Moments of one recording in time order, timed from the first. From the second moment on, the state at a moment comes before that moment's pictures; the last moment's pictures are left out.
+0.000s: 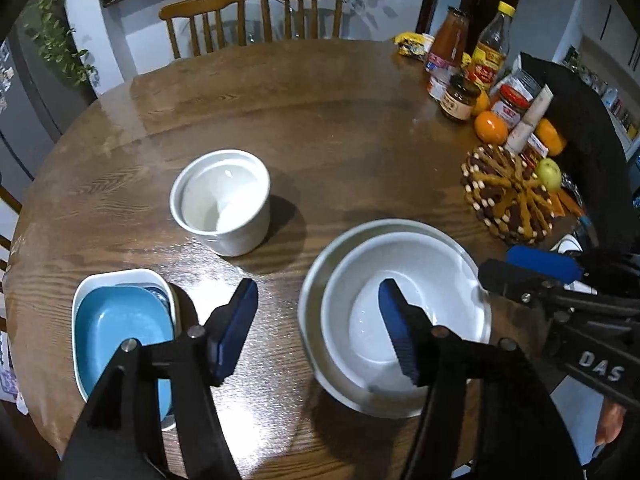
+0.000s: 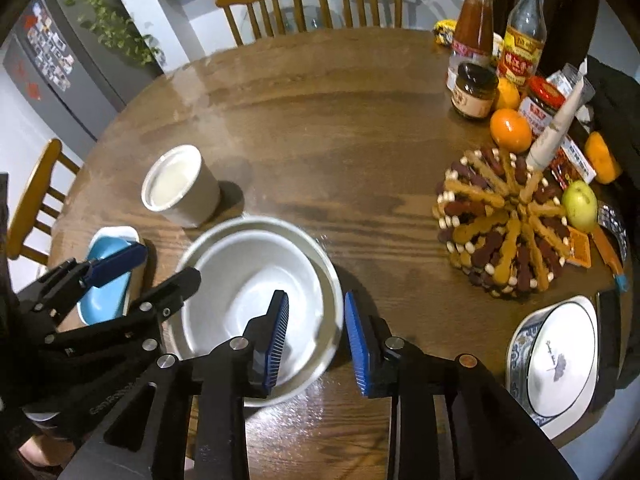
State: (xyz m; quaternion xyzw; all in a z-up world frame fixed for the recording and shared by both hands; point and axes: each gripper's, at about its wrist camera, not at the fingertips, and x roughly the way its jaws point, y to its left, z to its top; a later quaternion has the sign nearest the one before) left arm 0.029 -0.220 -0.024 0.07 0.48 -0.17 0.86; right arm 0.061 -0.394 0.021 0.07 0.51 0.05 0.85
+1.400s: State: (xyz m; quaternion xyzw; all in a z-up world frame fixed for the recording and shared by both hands) left arm 0.163 -0.144 -0.063 0.00 0.56 -0.13 0.82; right arm 0.222 -0.286 -0.034 0.05 0.58 0.12 0.80
